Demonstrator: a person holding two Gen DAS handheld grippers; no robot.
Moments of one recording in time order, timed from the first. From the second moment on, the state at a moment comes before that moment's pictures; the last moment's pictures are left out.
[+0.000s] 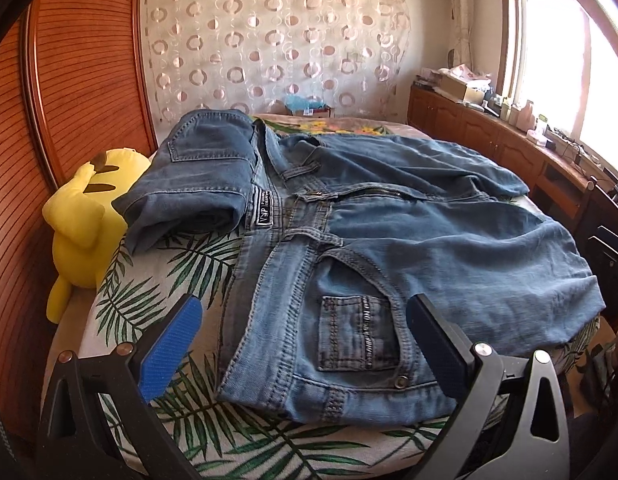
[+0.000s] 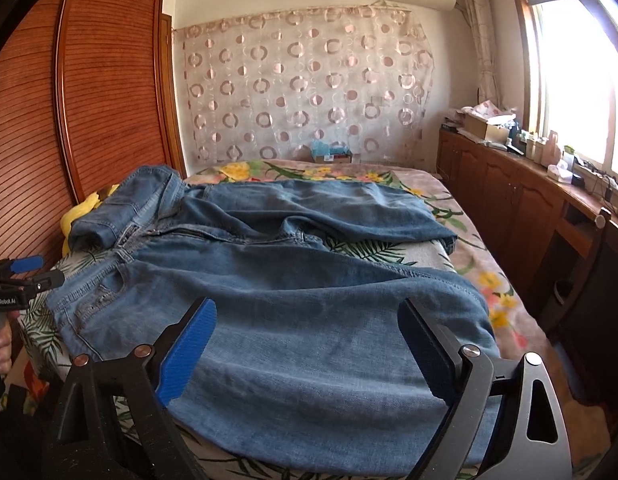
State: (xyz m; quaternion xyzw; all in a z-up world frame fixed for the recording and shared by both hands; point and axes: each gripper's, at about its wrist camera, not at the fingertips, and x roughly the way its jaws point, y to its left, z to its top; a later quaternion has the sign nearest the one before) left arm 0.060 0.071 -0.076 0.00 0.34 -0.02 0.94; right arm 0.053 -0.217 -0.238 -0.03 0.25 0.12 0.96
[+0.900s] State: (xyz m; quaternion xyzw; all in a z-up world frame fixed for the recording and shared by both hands) left arm 0.126 0.095 -0.103 0.02 0.42 -0.08 0.90; right arm 0.067 -0.228 -0.243 -0.03 0.27 0.13 0.95
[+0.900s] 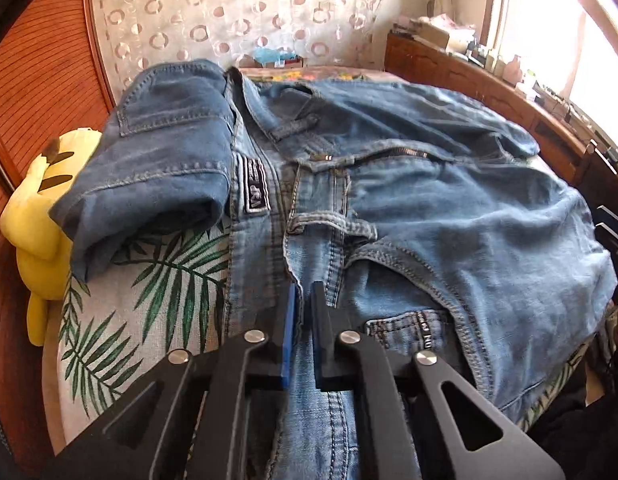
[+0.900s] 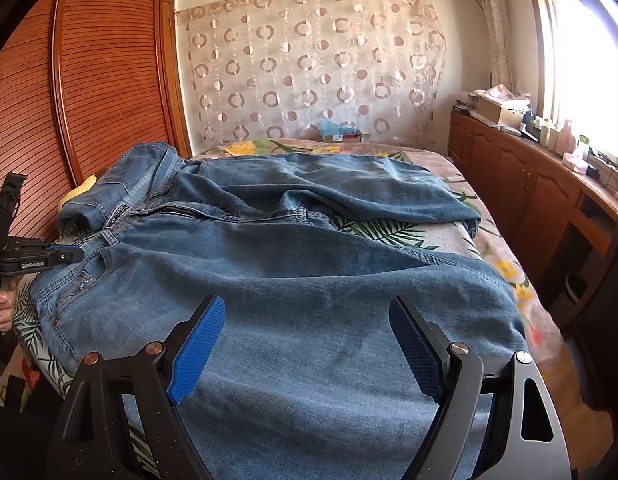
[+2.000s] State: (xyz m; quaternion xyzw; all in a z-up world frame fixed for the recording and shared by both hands) left arm 0.067 0.127 -0.114 -0.02 0.42 -0.04 0.90; right arm 0.023 -0.253 -0.219 -0.07 0.34 0.07 0.93
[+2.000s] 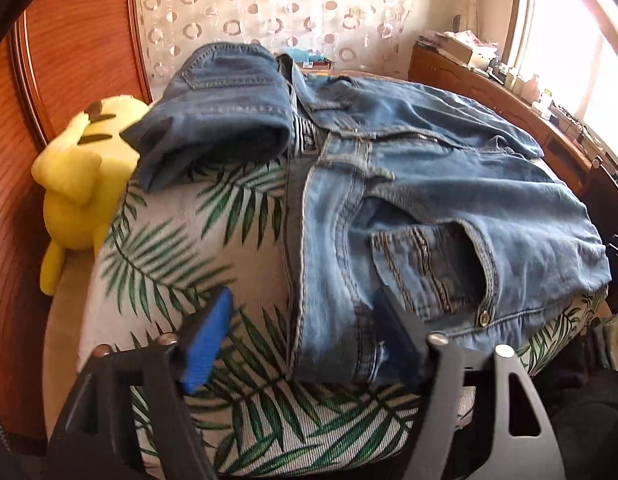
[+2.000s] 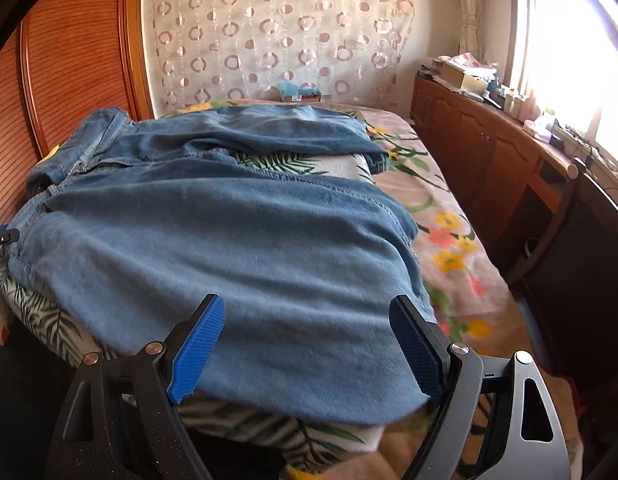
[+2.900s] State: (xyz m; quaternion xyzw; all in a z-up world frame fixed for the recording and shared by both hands) left arm 0.044 0.120 -0.120 -0.03 0.41 -0.07 0.91; right arm 0.011 -0.248 -0.213 -0.11 0.38 0.13 0.91
